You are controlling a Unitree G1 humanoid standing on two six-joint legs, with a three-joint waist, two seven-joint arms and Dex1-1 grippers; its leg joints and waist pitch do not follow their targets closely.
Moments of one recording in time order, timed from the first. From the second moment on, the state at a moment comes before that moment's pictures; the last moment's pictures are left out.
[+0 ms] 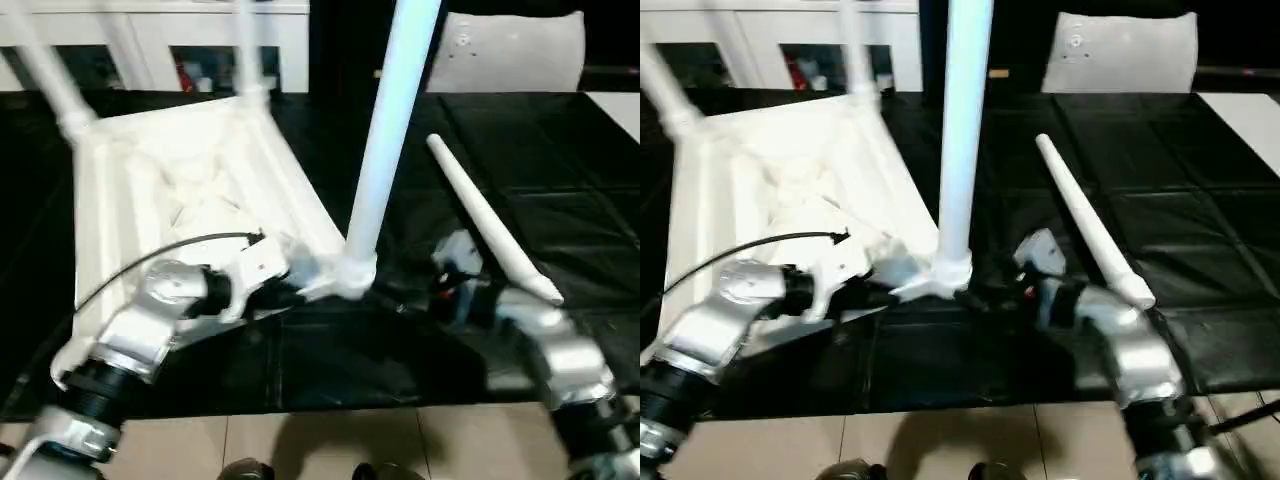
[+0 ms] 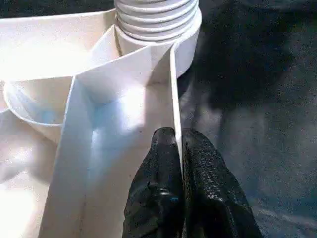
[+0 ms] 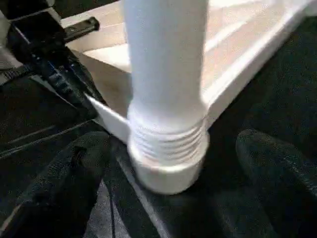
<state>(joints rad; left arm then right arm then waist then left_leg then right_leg) -0.44 0.50 -0.29 0.26 -0.02 0.22 -1.12 -0.33 -0.41 0.09 0.26 0.24 0.17 1.03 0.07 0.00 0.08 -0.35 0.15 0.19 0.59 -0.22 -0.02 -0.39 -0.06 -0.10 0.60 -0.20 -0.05</state>
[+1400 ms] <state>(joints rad) -0.52 0.48 -0.35 0.40 -0.04 0.10 -1.30 -0.38 -0.38 0.19 0.36 0.22 0.13 1.19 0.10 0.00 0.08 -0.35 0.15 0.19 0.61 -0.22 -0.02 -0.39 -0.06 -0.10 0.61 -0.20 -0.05</state>
